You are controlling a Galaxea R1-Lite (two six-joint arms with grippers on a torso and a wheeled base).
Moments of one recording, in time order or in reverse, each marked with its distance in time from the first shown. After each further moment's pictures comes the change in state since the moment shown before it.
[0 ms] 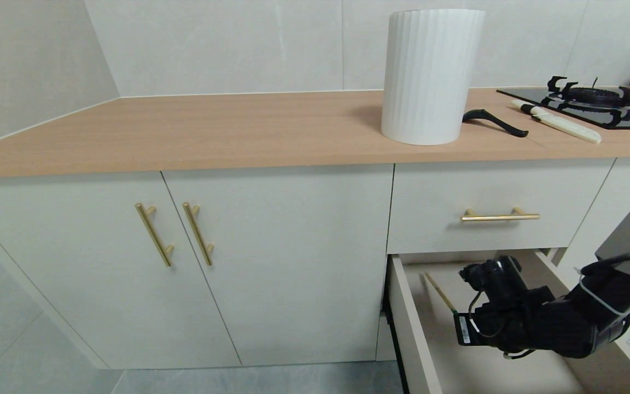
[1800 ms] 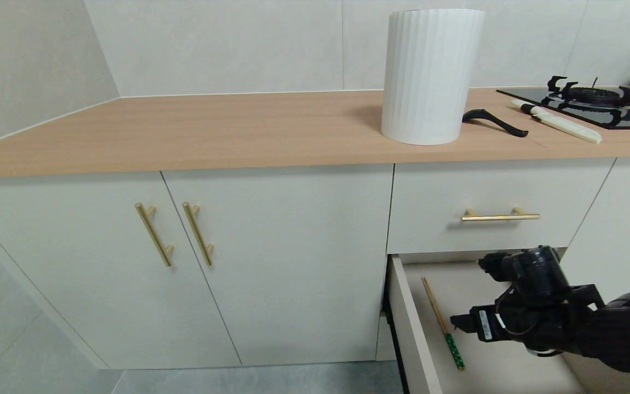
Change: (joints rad) left arm 0.000 0.000 0.000 0.000 0.000 0.000; right arm -0.010 -0.219 0.117 -0.047 -0.021 -0.117
